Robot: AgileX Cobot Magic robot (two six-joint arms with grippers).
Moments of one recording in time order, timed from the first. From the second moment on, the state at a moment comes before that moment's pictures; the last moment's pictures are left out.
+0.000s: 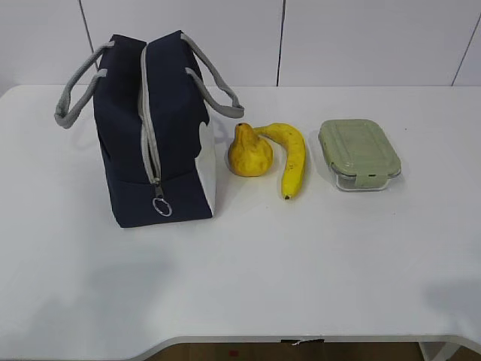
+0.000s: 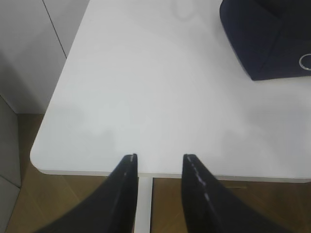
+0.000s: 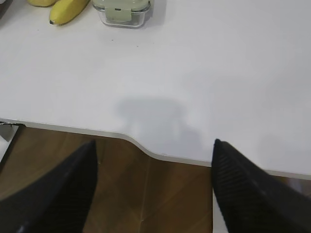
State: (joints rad) left arm 0.05 0.01 -0.52 -0.03 1.11 -0.02; right arm 0.00 -0.02 -0.49 0.00 1.15 -0.10
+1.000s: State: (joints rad) left arm 0.05 0.01 -0.52 -0.03 1.11 -0.02; right arm 0.00 -0.02 -0.49 0.00 1.15 -0.10
